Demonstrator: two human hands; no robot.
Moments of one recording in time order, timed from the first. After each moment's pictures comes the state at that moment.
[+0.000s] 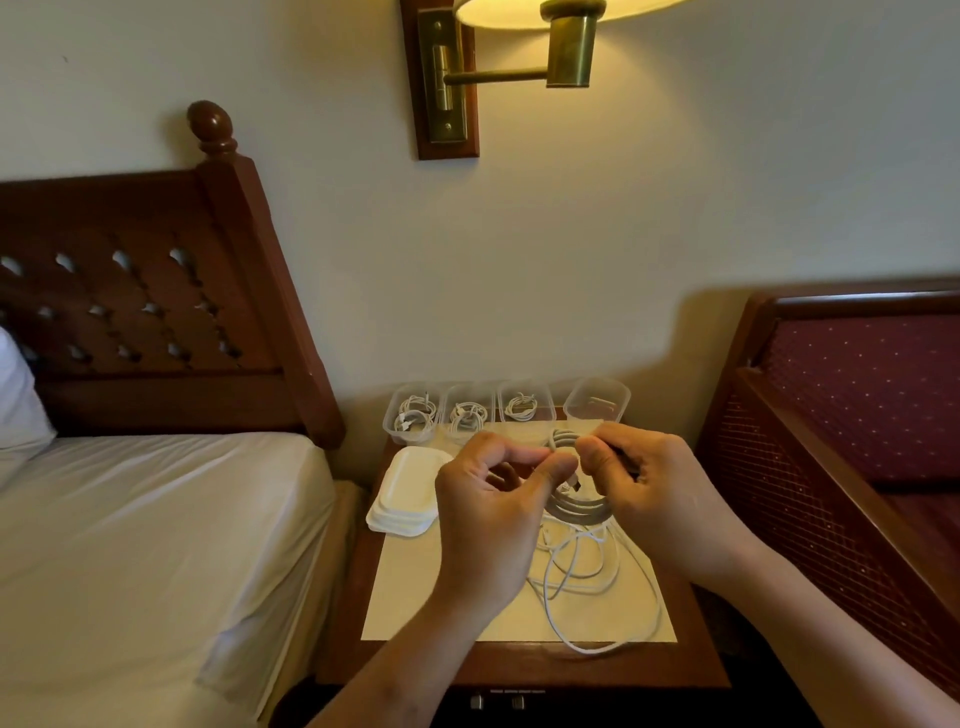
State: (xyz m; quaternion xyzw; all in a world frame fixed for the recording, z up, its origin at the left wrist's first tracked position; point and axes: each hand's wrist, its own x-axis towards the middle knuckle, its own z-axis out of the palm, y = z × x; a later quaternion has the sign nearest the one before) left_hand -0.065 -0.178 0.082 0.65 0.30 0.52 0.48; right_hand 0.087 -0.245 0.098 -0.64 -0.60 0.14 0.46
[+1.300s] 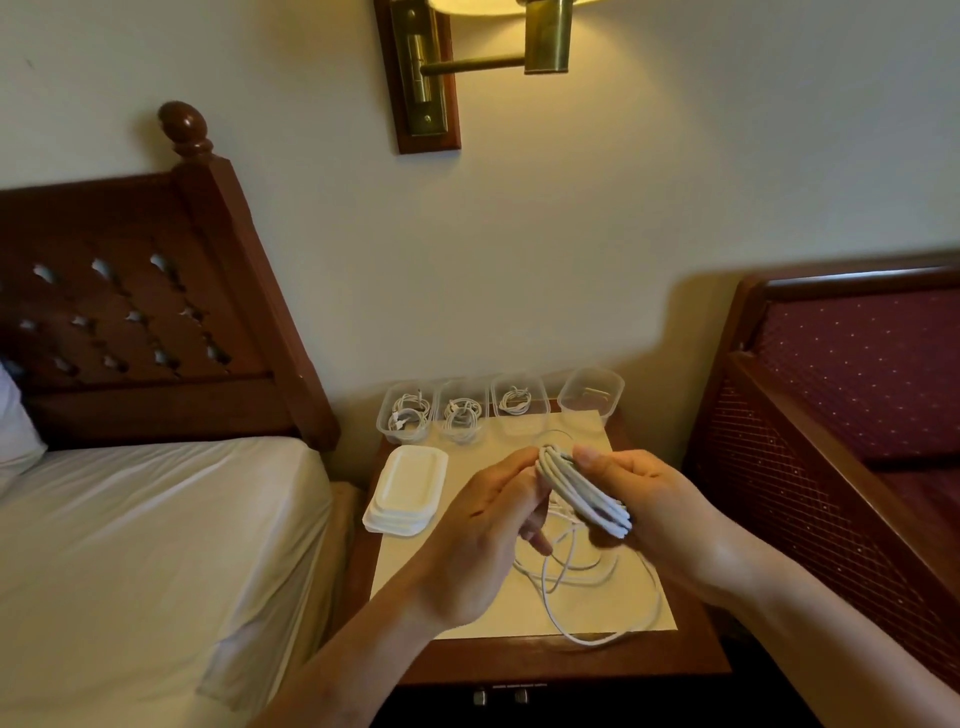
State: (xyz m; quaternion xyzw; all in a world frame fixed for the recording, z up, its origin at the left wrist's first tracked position) left_hand -0.088 -0.166 0.087 0.76 0.15 0.26 0.58; right_hand 0.082 -0.250 0.097 -0.56 -0.44 0.48 0.51
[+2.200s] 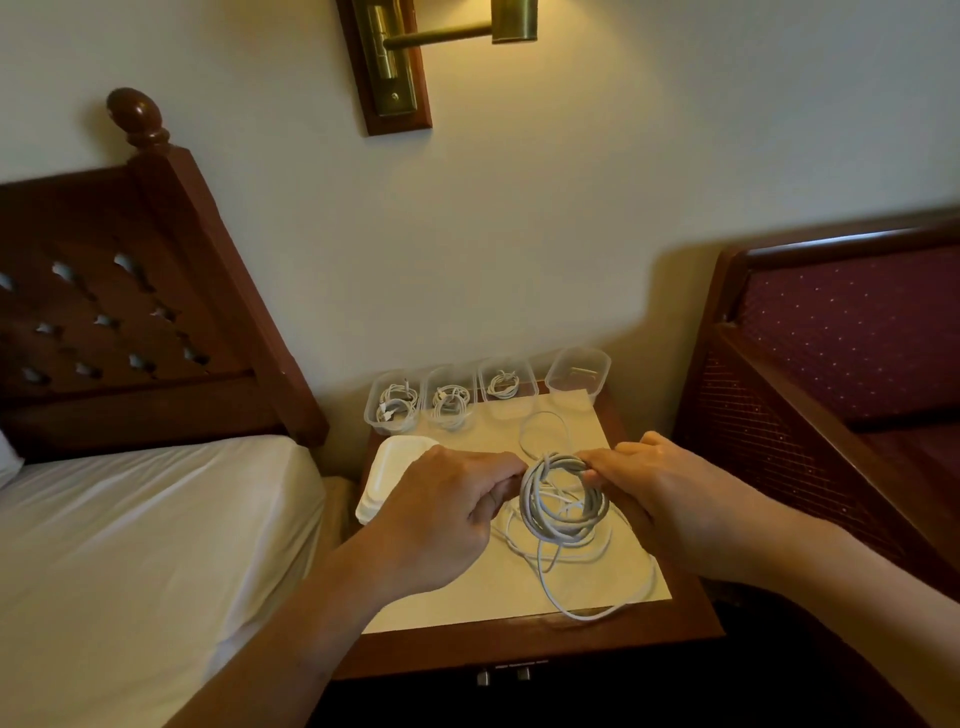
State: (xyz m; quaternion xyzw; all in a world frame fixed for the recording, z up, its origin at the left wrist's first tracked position) left_hand -0.103 -0.134 0.087 0.95 0.14 0.18 0.20; right_hand 0.117 -0.270 0.083 -0.66 -0.73 0.04 0.13
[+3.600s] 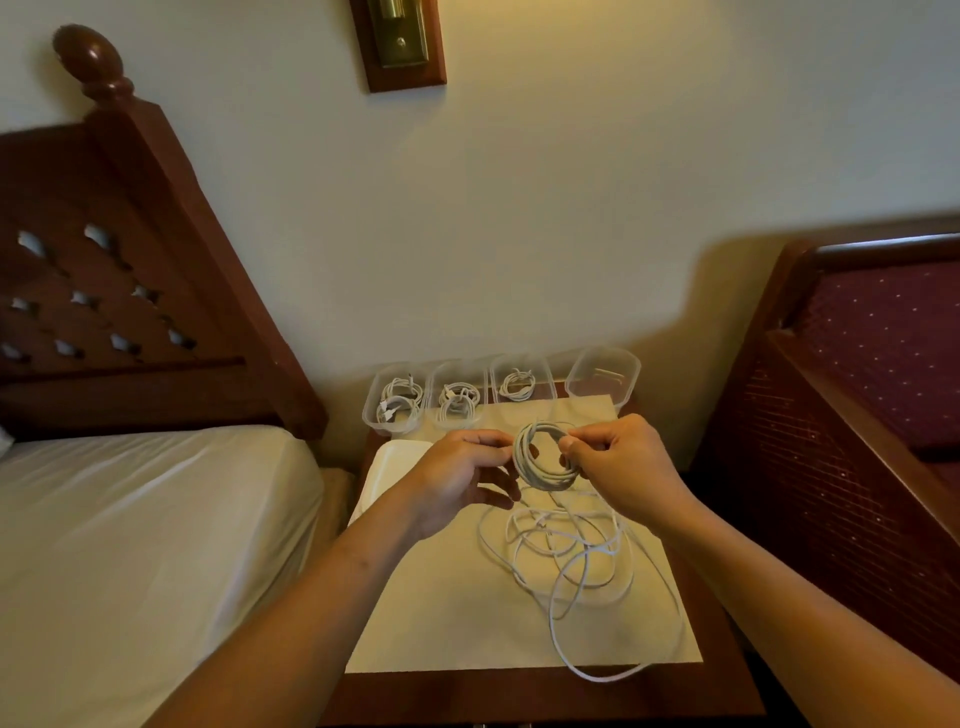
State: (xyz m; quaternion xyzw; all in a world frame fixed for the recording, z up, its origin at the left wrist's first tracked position) left_hand -0.029 -0.015 0.013 0.61 0.33 0.11 0.71; right_hand 0.147 -0.135 0.018 -0.74 -0.41 0.29 0.45
